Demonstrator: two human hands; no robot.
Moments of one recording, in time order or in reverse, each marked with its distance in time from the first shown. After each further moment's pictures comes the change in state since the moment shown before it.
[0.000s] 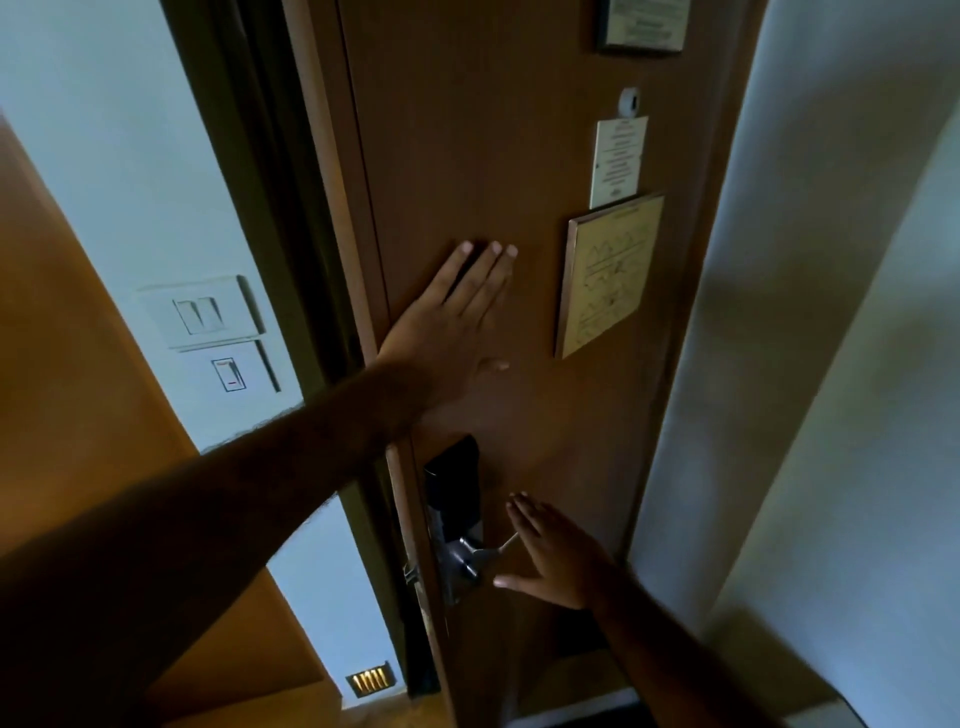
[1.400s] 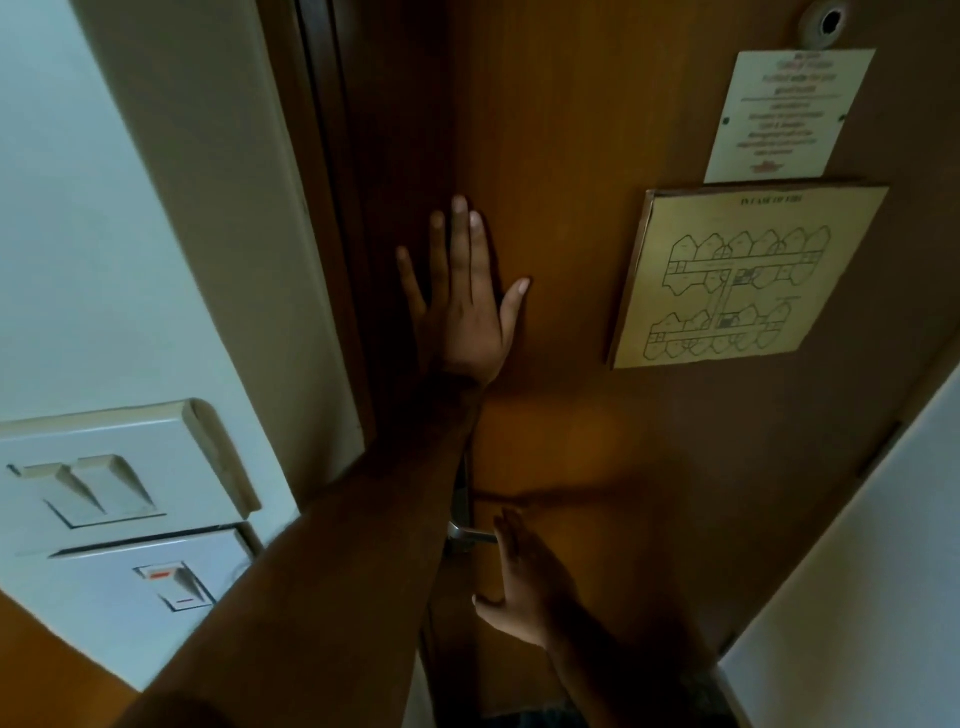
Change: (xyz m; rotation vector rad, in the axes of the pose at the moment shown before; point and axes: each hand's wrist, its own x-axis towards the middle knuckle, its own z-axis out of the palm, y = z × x) left_hand 0.095 -0.039 0.410 -0.376 0.305 -0.900; right_hand 0.382 0.002 0.093 0.195 -0.002 0.189
